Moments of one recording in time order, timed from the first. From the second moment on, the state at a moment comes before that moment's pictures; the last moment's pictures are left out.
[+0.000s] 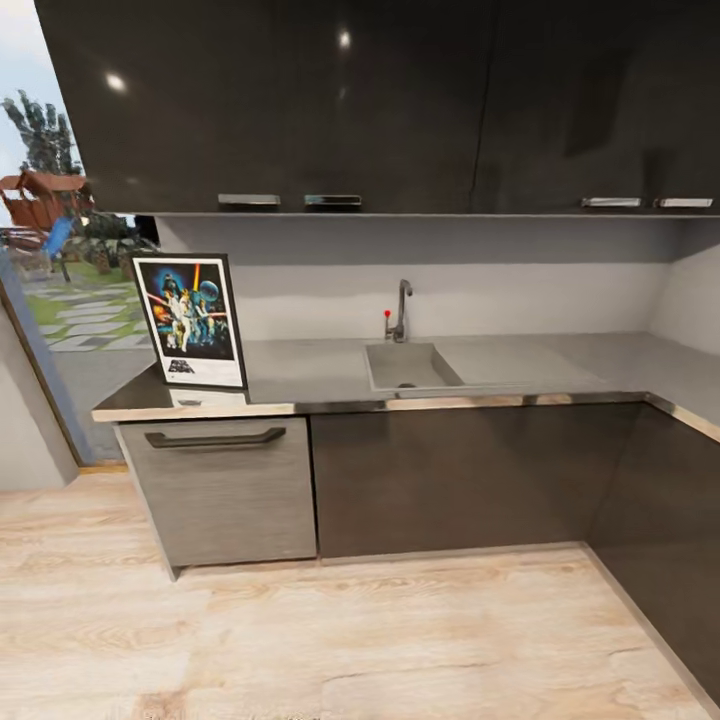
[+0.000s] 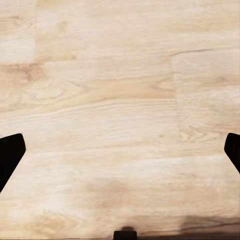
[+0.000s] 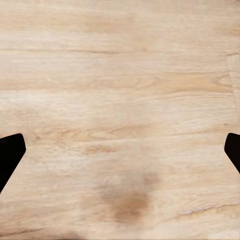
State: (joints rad) left arm 0.01 0.03 0.01 -0.53 0.00 -0.21 0.01; right arm -0.08 -0.14 0.00 -0.50 0.01 -0.12 -0.02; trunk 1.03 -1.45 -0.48
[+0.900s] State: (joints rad) left arm 0.01 0.03 0.01 -0.53 0.00 -0.21 0.01; right arm -0.08 -0.14 0.00 -0.50 0.01 -0.12 -0.05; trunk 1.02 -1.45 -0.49
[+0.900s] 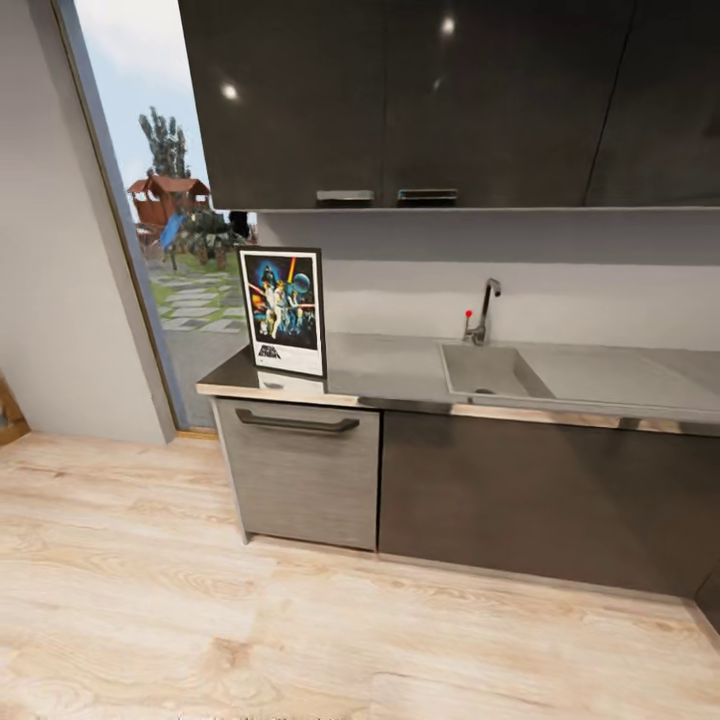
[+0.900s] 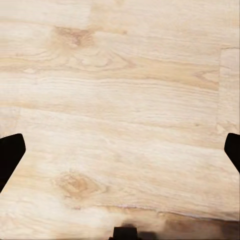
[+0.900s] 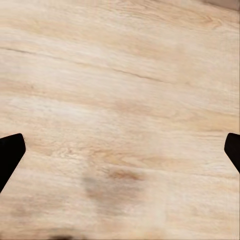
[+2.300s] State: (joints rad) left arm 0.01 0.03 0.01 -0.53 0.00 -0.21 0.00; right arm -0.08 -0.13 0.00 -0.39 0.05 -0.12 -0.05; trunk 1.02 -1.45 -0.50
